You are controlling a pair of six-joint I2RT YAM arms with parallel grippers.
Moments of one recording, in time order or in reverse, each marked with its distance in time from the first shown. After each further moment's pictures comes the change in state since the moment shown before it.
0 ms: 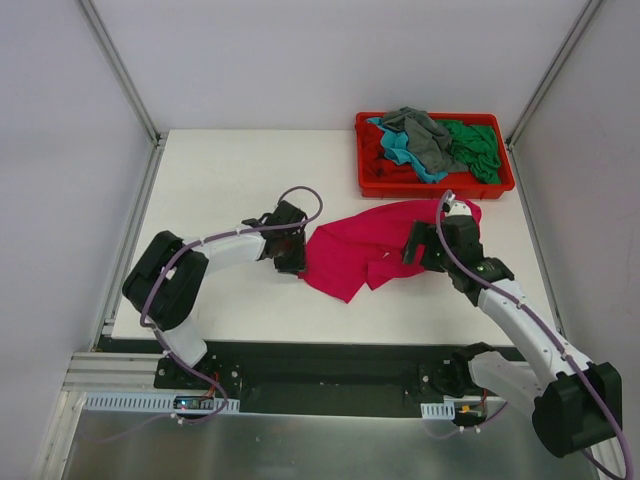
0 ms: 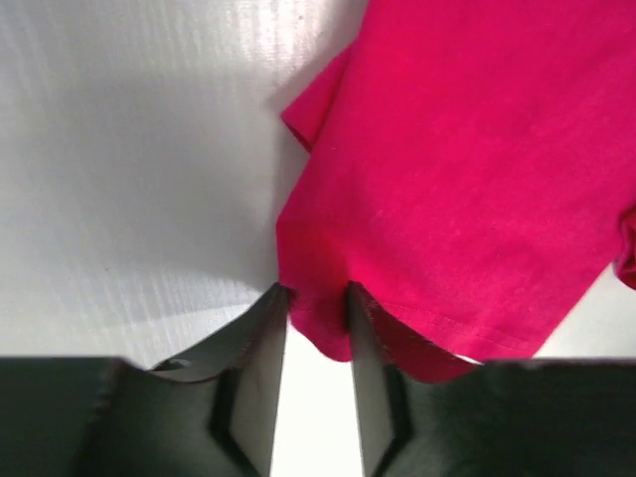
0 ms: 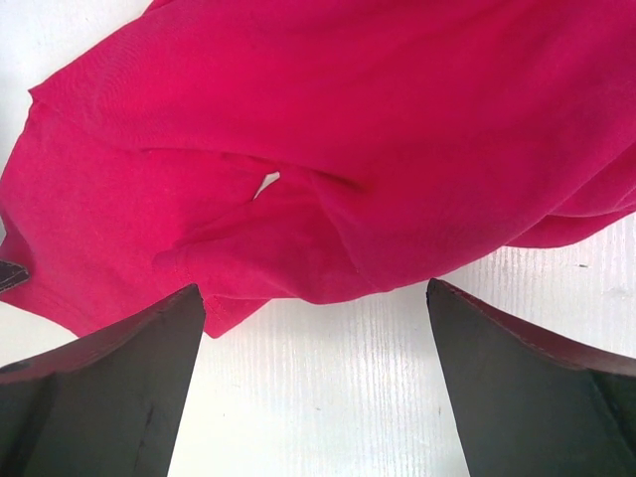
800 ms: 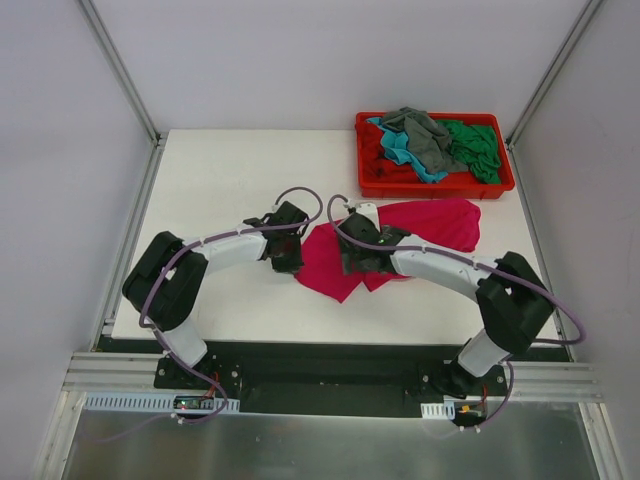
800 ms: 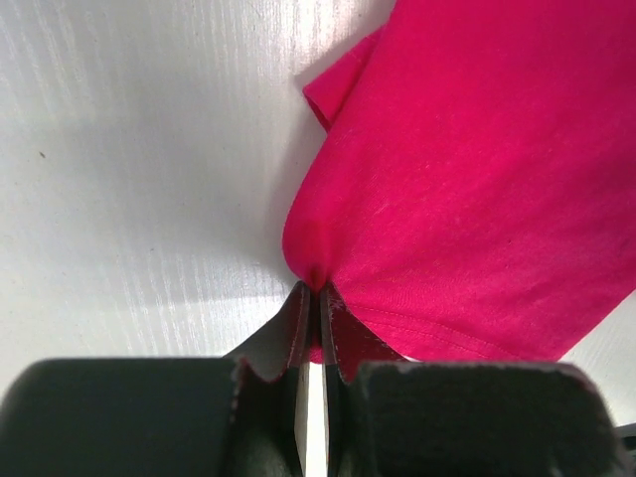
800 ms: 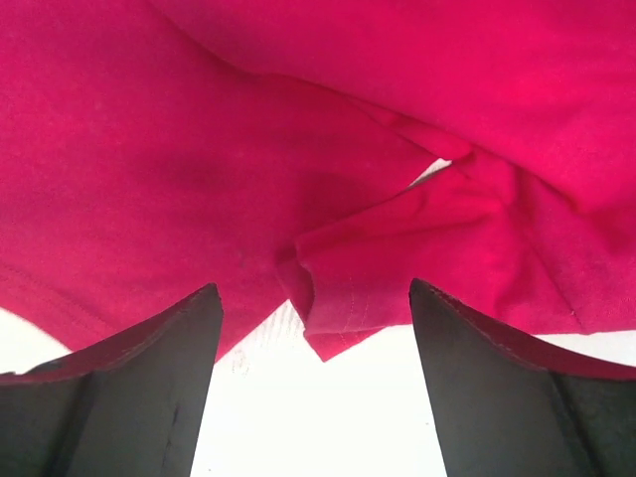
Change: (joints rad) left arm -0.017 -0.001 0.021 -0.068 -0.105 -0.012; right arm 0.487 0.595 0.380 -0.138 0.317 0.088
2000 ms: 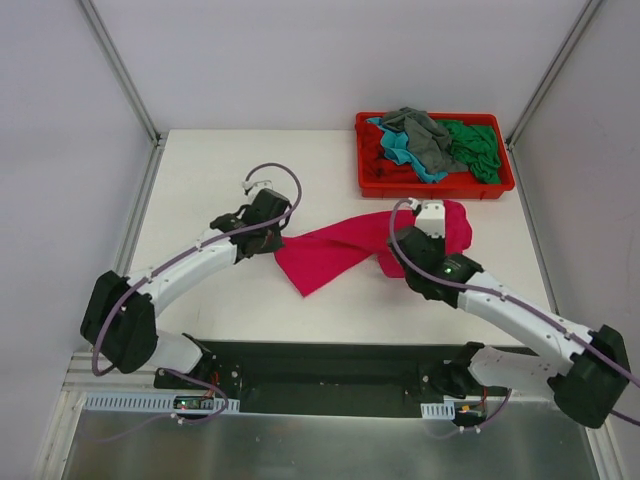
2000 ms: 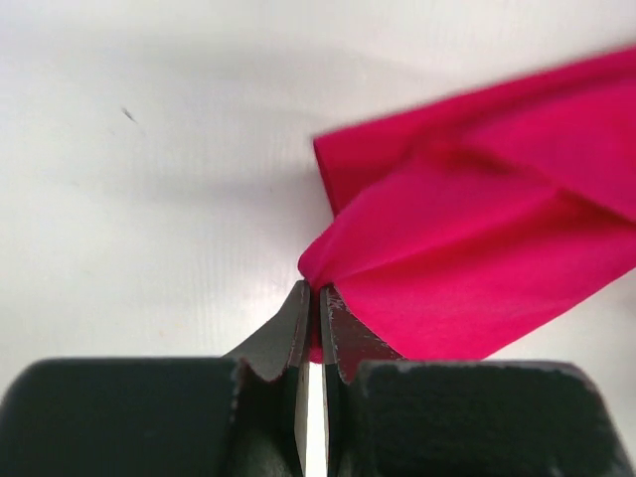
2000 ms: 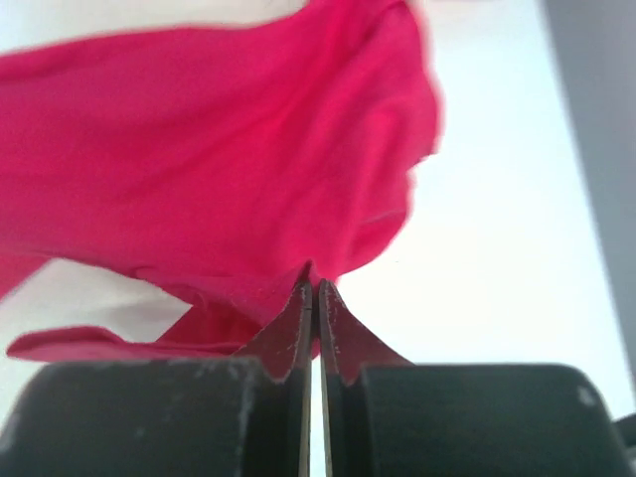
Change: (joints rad) left arm 0.010 -0.270 0.001 -0.116 -0.302 0.027; right arm -0.019 -0.446 -0.228 -0.094 0.455 0.002
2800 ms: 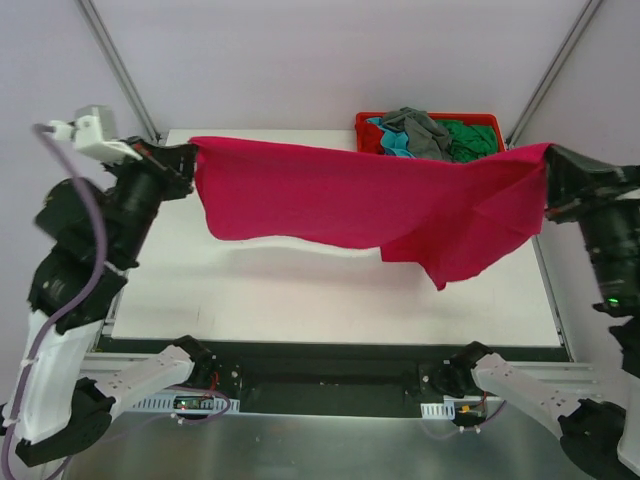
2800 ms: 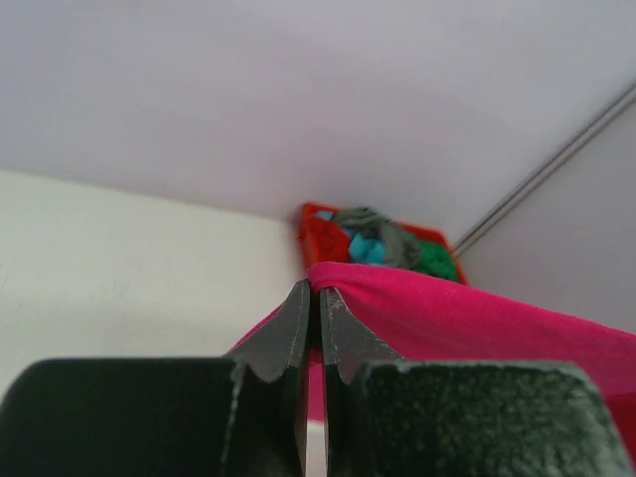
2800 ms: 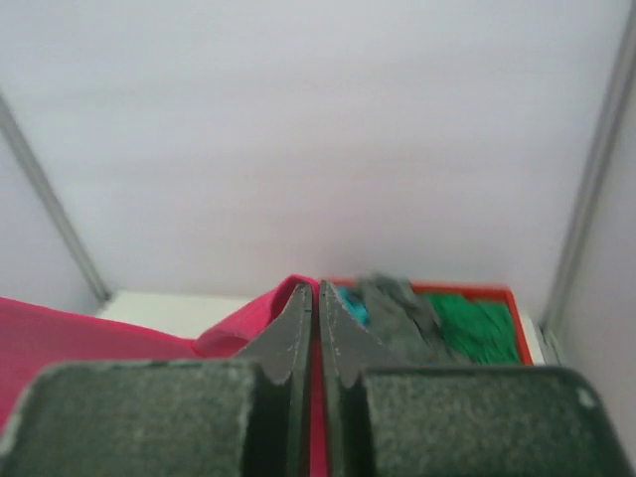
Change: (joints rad) left arm 0.026 -0.517 0.594 -0.070 -0.128 0.216; right arm -0.212 -0.340 0.885 0.002 -0.404 -0.532
